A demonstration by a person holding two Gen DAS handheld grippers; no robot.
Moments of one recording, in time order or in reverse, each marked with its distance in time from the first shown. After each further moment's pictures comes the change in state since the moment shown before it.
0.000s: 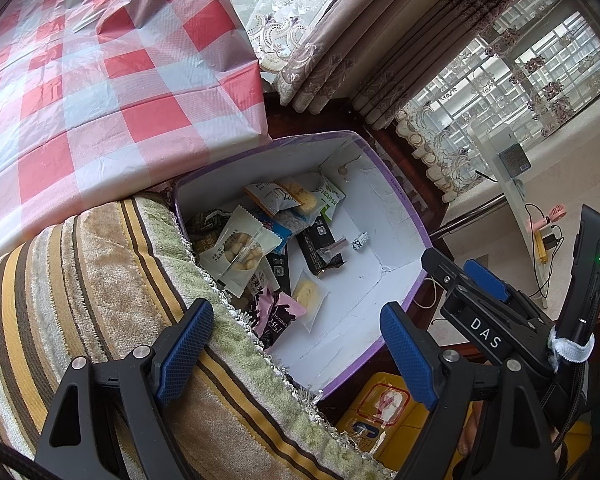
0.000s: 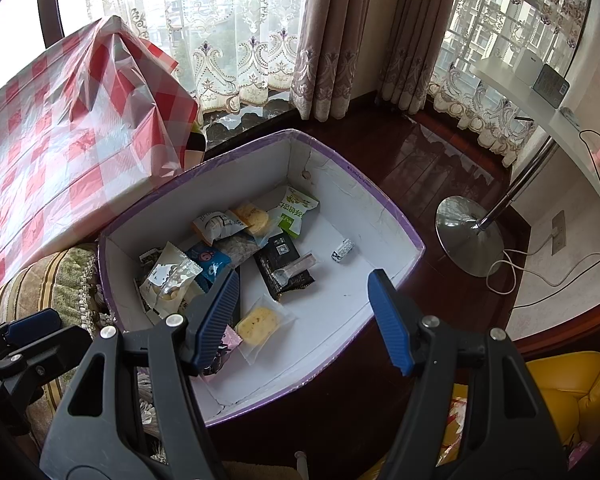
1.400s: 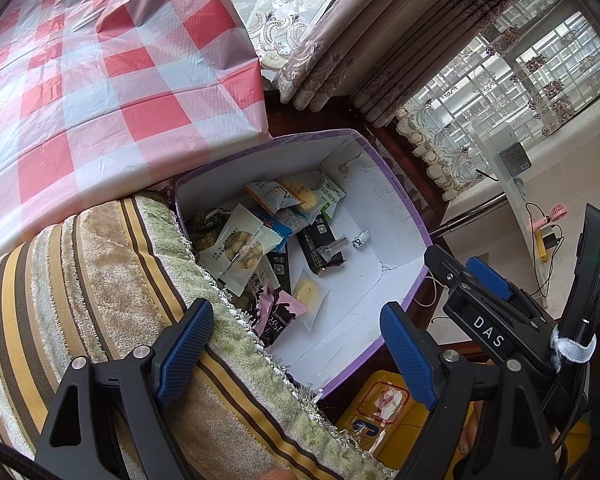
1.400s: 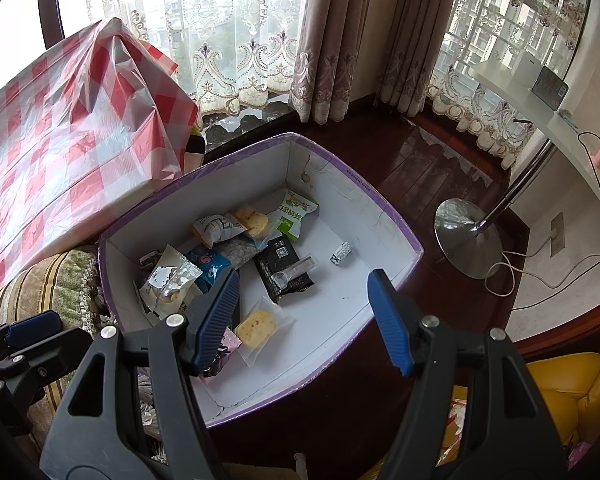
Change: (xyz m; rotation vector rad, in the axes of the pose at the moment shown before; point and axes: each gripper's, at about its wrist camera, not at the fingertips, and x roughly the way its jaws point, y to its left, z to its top) left arm 0.001 0.001 0.001 -0.006 0.007 -0.003; right arm -0.003 0.001 -0.002 0.003 -0.005 -0.012
